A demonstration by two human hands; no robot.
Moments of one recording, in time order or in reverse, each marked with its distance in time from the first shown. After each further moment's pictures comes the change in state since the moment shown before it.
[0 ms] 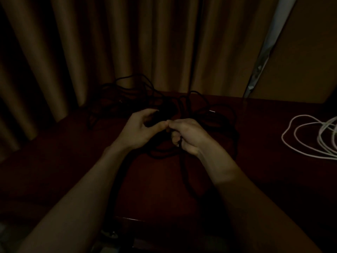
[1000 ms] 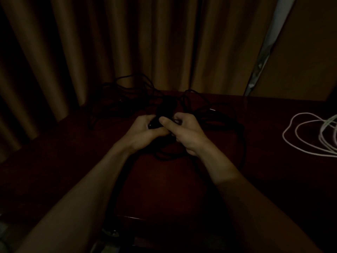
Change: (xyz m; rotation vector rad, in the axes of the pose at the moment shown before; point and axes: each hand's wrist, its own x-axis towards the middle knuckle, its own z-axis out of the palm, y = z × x) left_hand -0.006 0.007 0.005 -0.120 -0.101 -0.223; right_hand -0.006 0.006 0.003 -0.319 0.018 -0.331
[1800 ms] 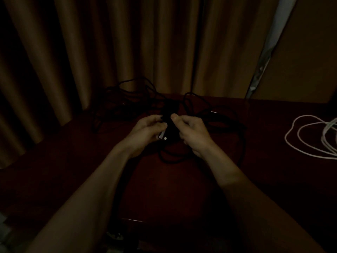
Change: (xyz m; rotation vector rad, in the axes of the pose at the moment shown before) left_hand 0.007 -0.005 -0.004 -0.240 -0.005 -0.114; right_hand 0.001 0.004 -0.007 -0.026 0.079 -0.018
